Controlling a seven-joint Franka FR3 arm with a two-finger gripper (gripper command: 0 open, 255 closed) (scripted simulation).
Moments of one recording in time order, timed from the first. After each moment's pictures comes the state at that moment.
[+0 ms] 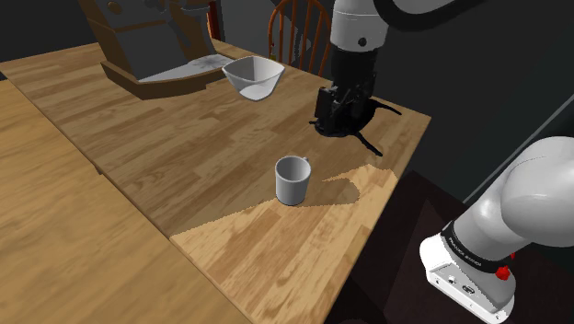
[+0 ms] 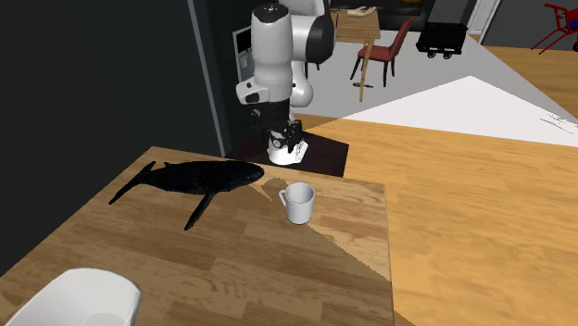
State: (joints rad) arm 0.10 -0.53 0.33 -2.40 0.16 1.82 0.29
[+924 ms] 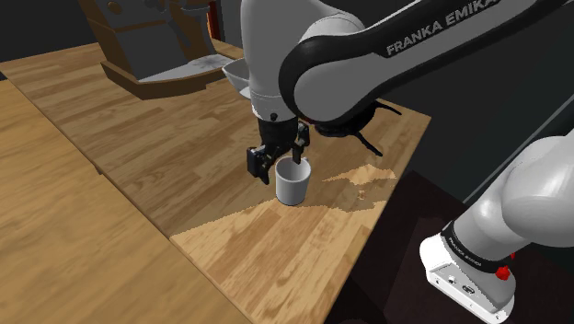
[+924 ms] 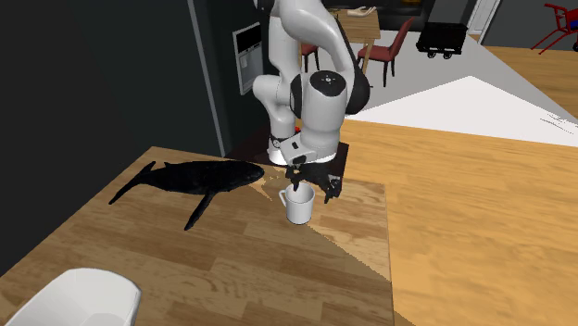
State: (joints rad) arm 0.11 -0.10 0.58 -2.27 0.04 2.10 0.62
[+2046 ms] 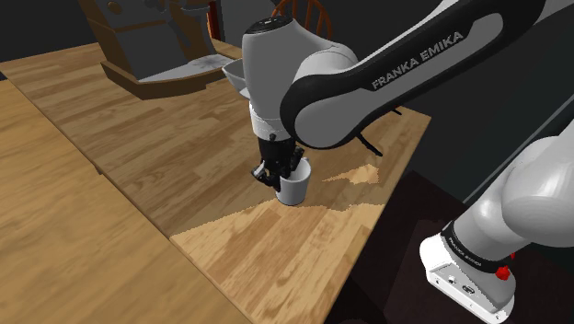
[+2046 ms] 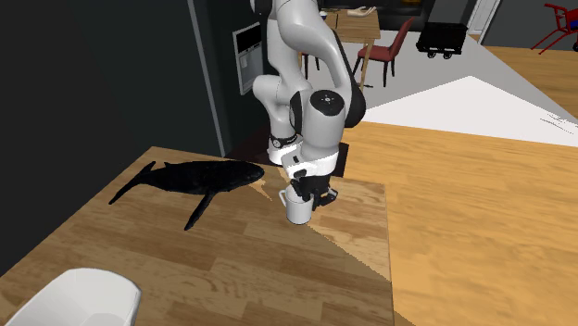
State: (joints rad) arm 0.12 -0.04 0.59 -2.31 0.00 2.20 0.66
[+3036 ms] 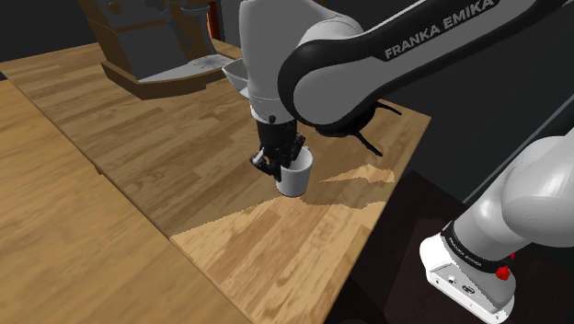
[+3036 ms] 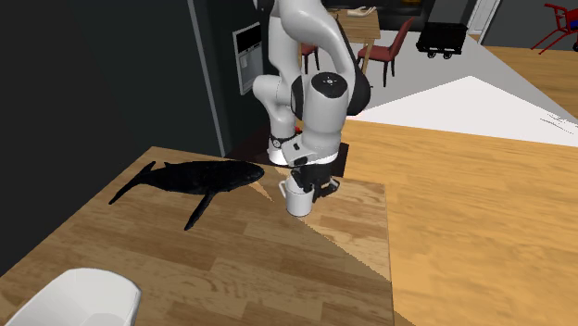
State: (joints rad) arm 0.12 -0.10 0.59 -2.27 0.04 2.11 0.63
